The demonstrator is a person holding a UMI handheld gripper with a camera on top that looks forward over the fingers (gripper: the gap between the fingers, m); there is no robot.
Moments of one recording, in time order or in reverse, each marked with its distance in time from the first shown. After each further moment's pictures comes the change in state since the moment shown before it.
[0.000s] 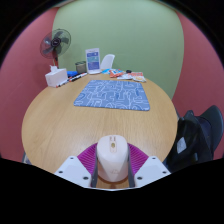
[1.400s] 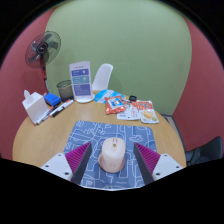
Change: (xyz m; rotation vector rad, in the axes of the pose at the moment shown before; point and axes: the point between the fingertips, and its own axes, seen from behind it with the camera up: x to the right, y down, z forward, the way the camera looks) arm 0.006 -0.227 0.165 0.035 0.050 -0.022
